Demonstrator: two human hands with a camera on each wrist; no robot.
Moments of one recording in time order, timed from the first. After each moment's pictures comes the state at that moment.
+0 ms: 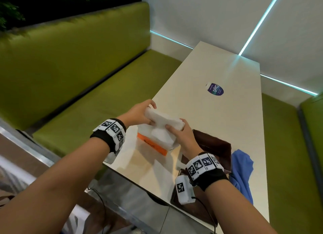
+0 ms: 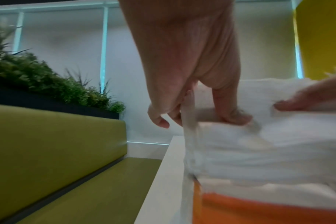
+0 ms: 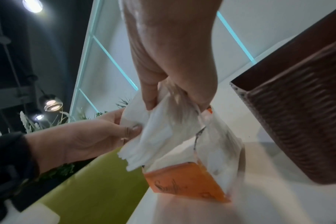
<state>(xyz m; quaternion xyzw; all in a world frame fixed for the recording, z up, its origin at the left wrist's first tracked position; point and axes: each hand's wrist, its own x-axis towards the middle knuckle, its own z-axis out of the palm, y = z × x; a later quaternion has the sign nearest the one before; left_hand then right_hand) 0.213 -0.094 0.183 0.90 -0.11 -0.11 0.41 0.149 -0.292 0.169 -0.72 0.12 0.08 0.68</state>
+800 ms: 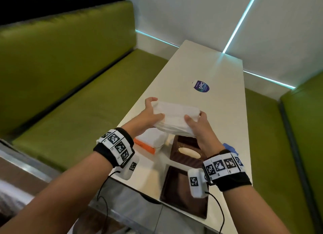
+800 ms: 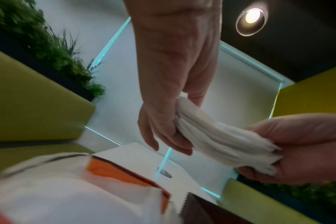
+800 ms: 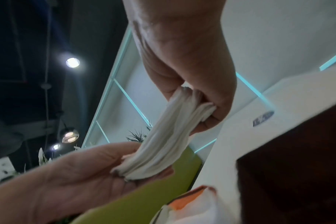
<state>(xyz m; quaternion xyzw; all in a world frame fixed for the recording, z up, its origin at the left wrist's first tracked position) 0.170 -0.170 0.220 0.71 -0.03 -0.19 0.67 0.141 -0.361 0.222 -0.75 0.19 0.01 0.63</state>
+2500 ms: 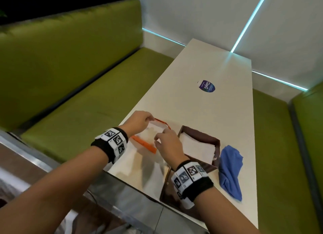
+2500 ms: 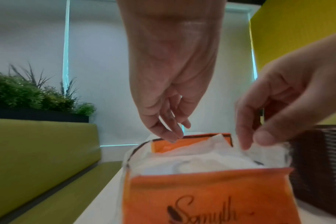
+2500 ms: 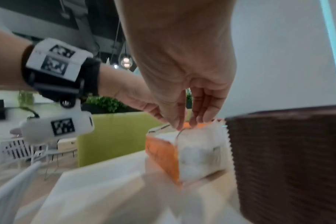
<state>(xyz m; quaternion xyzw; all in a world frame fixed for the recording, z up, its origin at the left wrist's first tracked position) 0.195 -0.144 0.165 0.93 -0.10 -0.08 0.34 0.120 -0.296 0.157 -0.98 -0.11 0.03 0.15</state>
